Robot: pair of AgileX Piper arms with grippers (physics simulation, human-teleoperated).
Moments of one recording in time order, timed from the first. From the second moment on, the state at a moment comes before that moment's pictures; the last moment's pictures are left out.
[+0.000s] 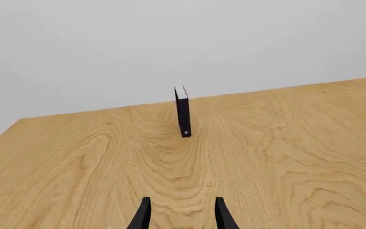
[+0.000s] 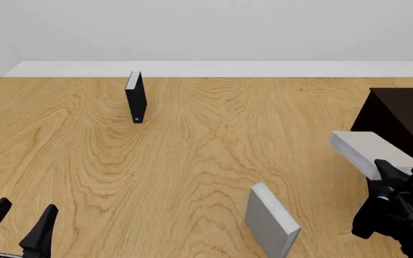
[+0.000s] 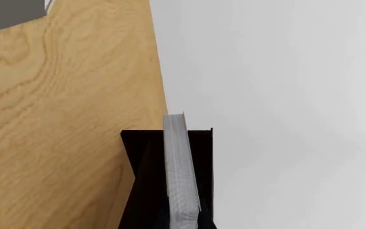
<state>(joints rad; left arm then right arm) -0.11 0.00 0.00 0.04 0.08 -0.10 0.94 -0.09 -0.64 -1.49</state>
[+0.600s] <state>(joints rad) -0.09 0.00 0.00 0.05 0.08 -0.15 1.00 -0.04 -0.74 -1.46</state>
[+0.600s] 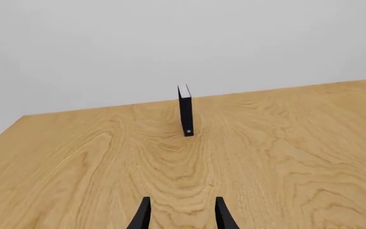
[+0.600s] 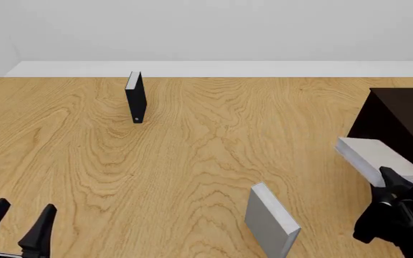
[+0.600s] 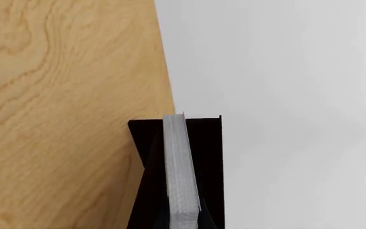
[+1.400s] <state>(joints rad) -0.10 0.00 0.00 0.06 0.09 -0.18 1.29 0.00 -1.07 -1.48</state>
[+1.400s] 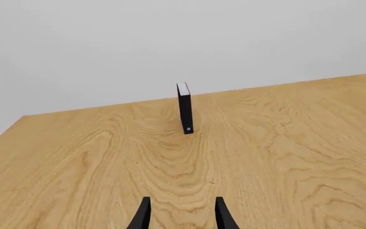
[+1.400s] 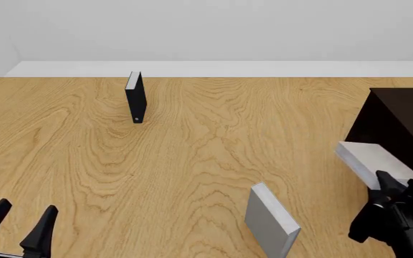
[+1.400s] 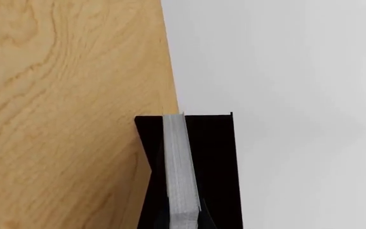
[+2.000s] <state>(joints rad) -0.10 0.00 0.00 0.06 0.07 -0.23 1.42 -0.01 -1.18 -1.48</state>
